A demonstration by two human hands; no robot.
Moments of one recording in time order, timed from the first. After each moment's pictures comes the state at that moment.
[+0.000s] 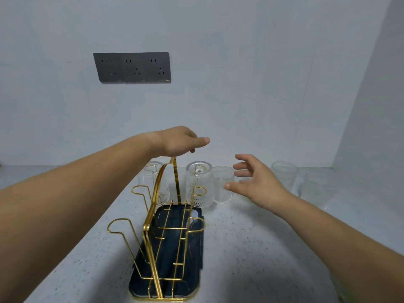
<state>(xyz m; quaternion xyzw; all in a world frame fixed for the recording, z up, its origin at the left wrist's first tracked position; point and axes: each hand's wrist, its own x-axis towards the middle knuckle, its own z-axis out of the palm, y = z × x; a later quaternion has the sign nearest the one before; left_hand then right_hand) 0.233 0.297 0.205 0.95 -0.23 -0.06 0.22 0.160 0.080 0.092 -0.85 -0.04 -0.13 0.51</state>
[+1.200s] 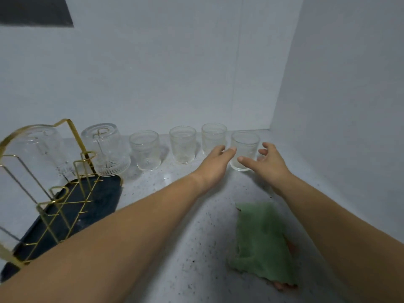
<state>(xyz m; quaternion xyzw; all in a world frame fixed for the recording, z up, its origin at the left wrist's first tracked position) 0.154 0.036 0.039 0.77 -0.17 -0.18 0.59 0.124 -0.134 0.012 -0.82 0.22 -0.16 0.50</state>
